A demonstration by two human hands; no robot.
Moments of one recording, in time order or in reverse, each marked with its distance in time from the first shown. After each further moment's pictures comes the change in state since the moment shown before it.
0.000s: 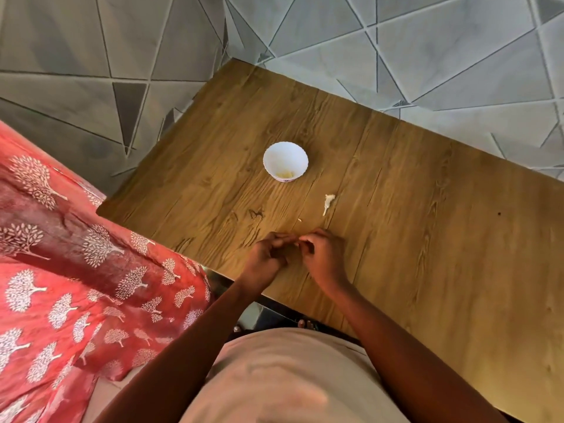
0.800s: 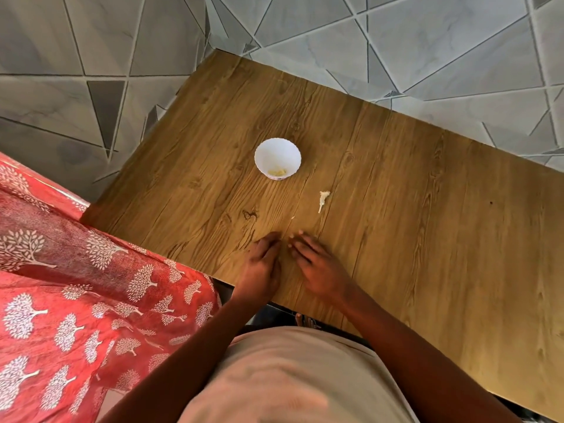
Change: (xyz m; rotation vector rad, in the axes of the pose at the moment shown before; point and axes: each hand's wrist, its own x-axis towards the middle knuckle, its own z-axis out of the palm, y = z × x) left_hand -0.013 -0.026 0.007 0.563 0.180 0.331; right_hand -0.017 0.031 0.000 -0.433 -0.258 -0.522
